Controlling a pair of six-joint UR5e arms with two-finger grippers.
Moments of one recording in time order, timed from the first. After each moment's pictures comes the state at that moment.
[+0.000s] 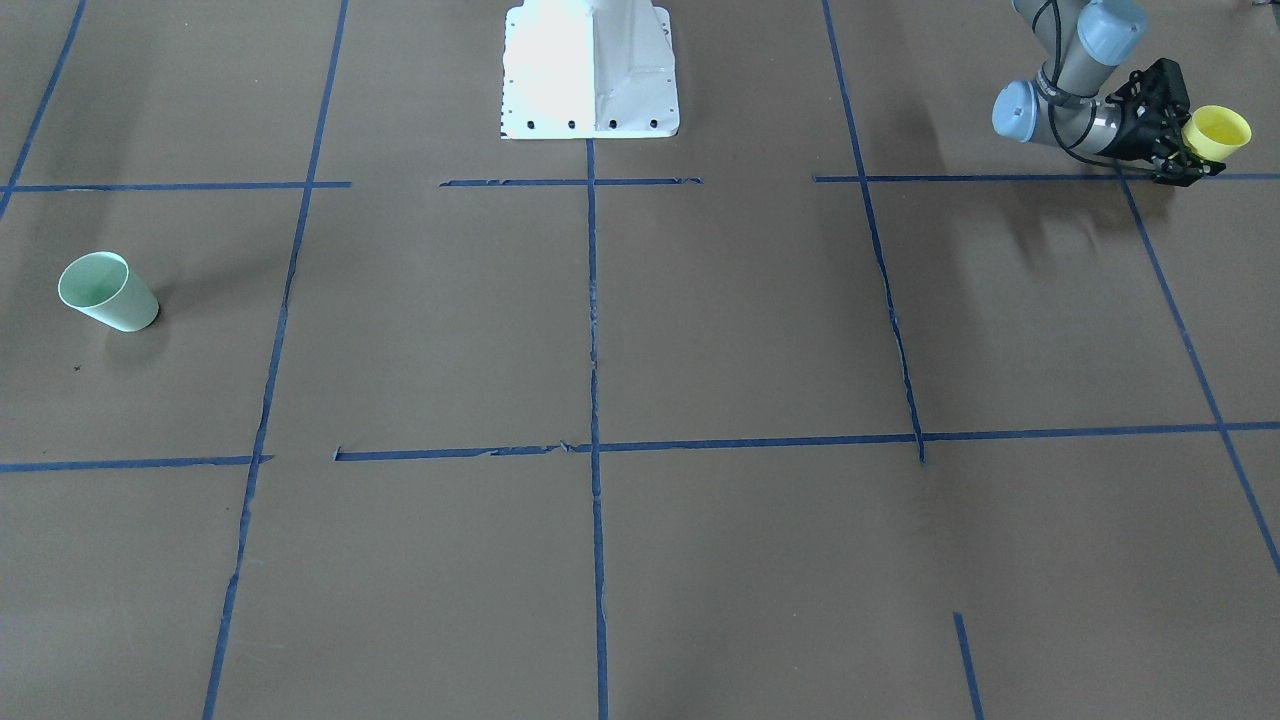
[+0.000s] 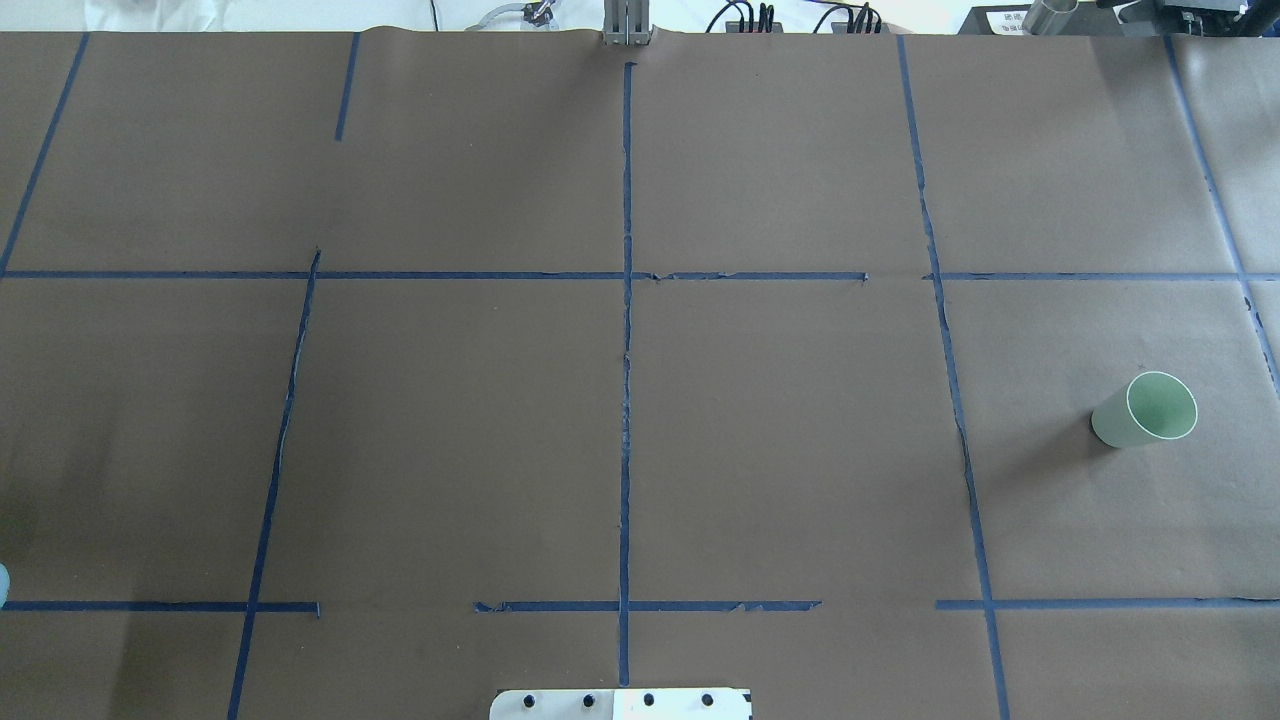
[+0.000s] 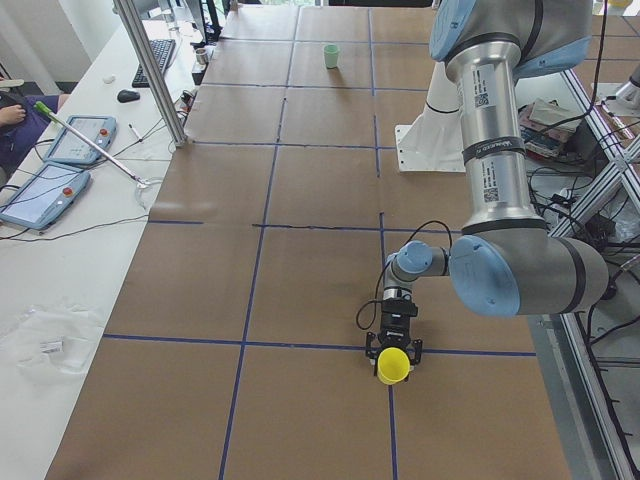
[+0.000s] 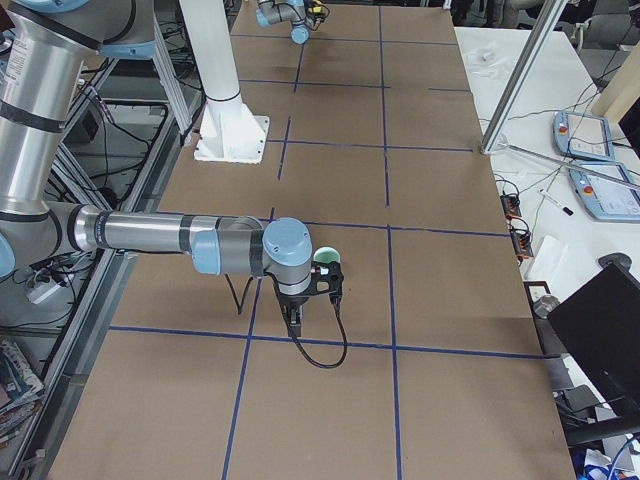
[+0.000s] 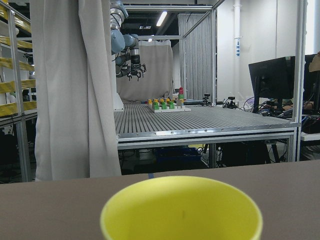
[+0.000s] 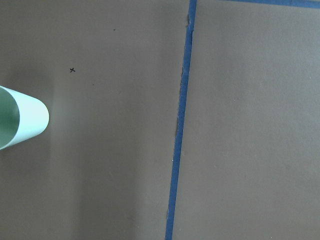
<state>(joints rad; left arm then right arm) -0.37 -1.22 -1.74 -1.15 -1.16 -2.81 1.53 -1.95 1.93 -1.52 2.36 -0.04</state>
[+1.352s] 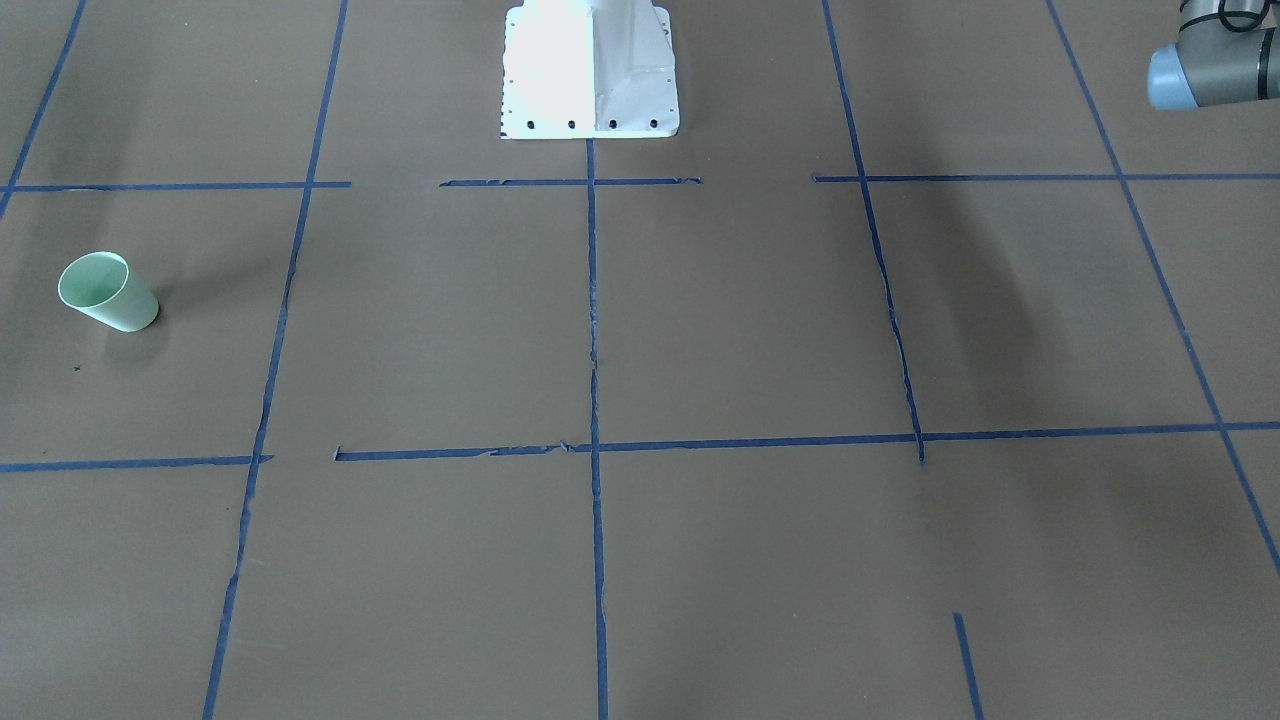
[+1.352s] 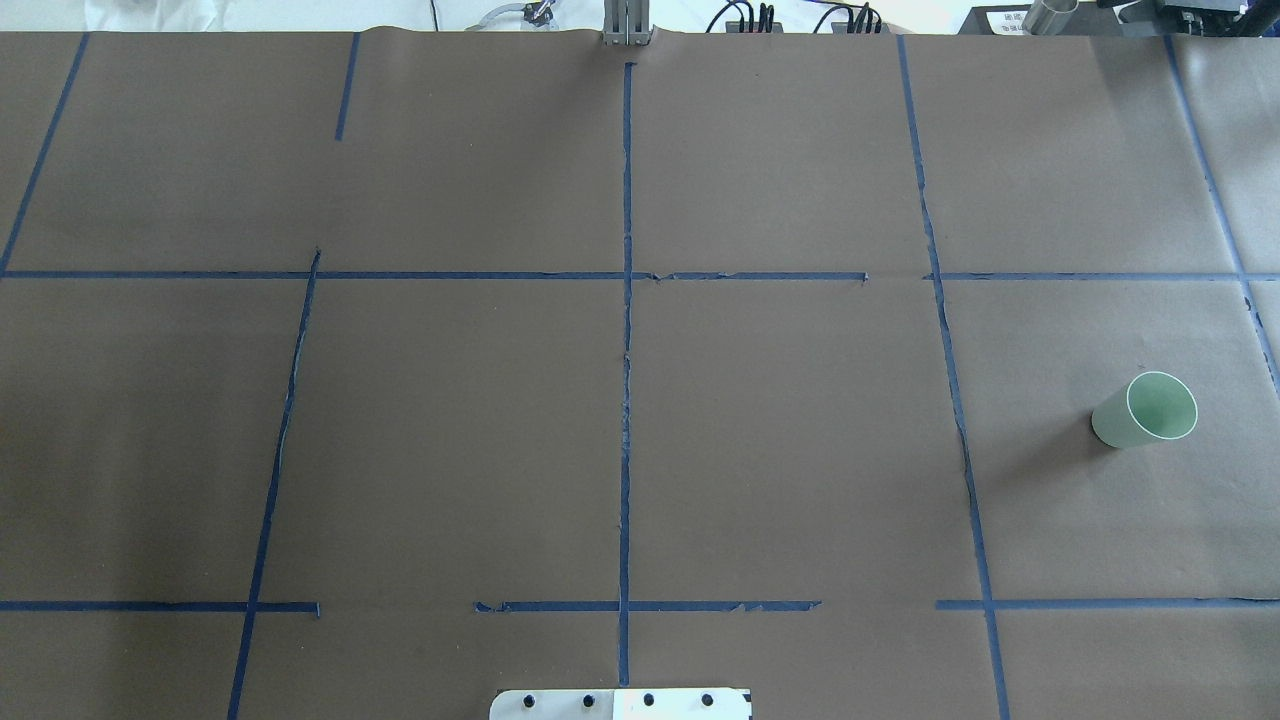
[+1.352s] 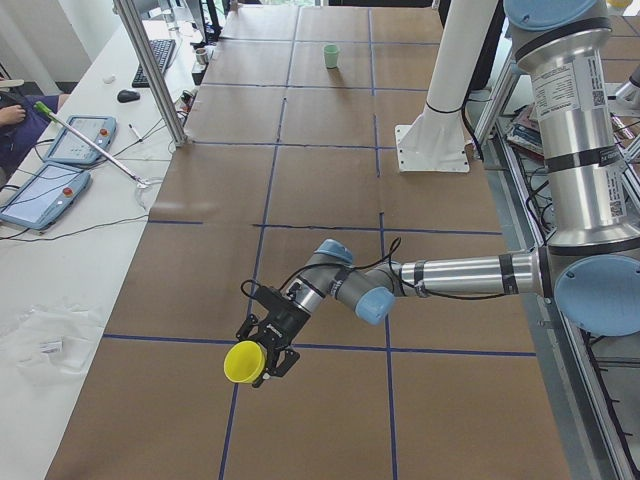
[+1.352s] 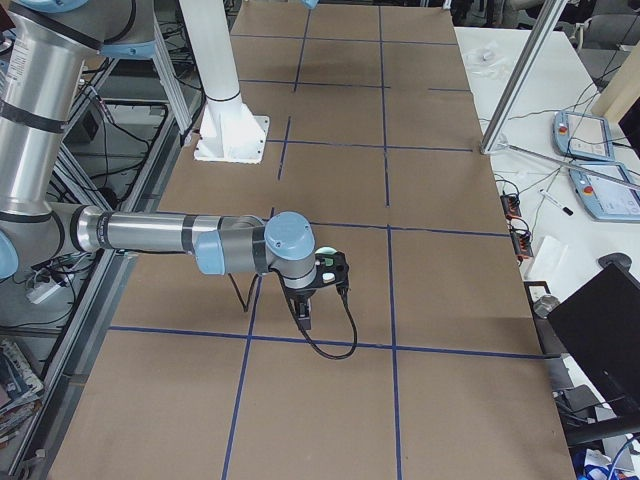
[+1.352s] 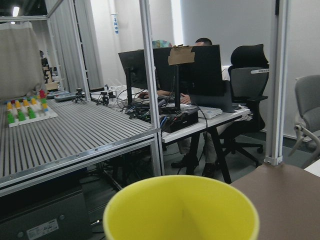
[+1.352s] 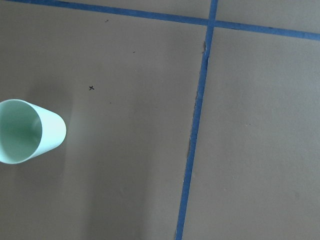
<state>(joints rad) -1.16 -1.36 -1.58 -2.41 -1.16 -1.18 1.53 -1.93 1.93 -1.44 2.39 -0.03</state>
